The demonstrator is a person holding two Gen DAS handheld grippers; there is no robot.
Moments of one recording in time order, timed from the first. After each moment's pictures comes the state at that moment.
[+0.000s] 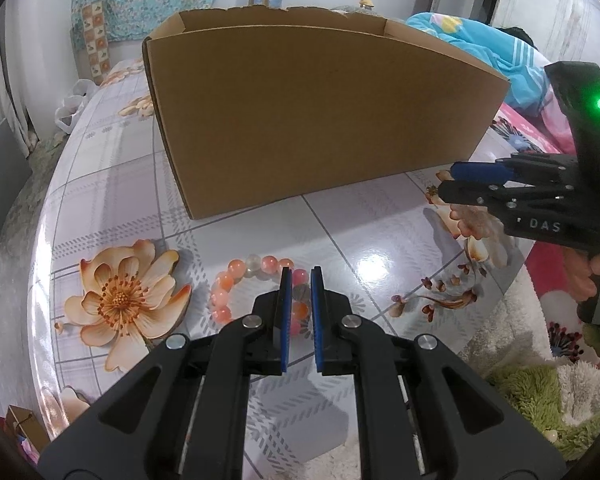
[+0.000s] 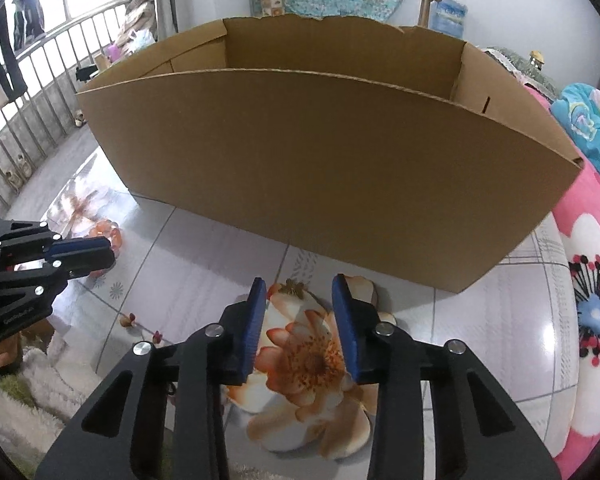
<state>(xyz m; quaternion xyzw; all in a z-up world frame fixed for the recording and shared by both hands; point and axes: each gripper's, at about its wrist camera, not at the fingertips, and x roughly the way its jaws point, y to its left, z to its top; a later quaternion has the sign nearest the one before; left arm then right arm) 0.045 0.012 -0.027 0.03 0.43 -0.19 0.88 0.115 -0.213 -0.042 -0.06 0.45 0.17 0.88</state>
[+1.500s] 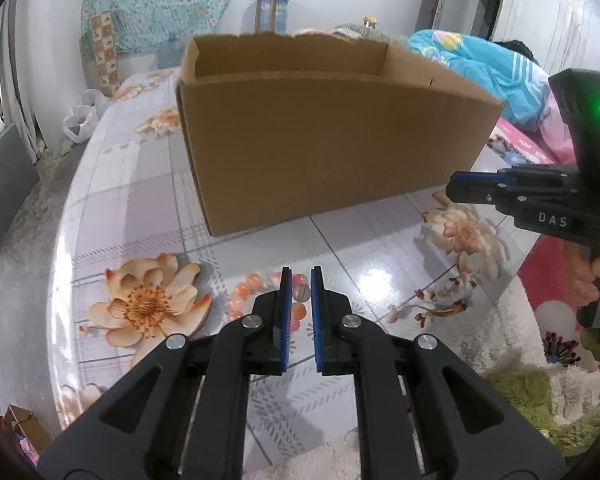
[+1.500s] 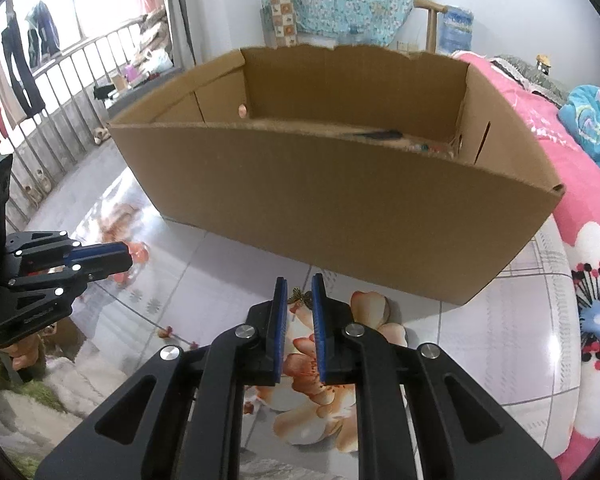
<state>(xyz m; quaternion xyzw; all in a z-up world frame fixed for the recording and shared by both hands) 0.031 0.026 -0.003 0.02 0.40 -0.18 0.90 0.101 -0.233 -0.015 -0.03 0.42 0.21 0.88</state>
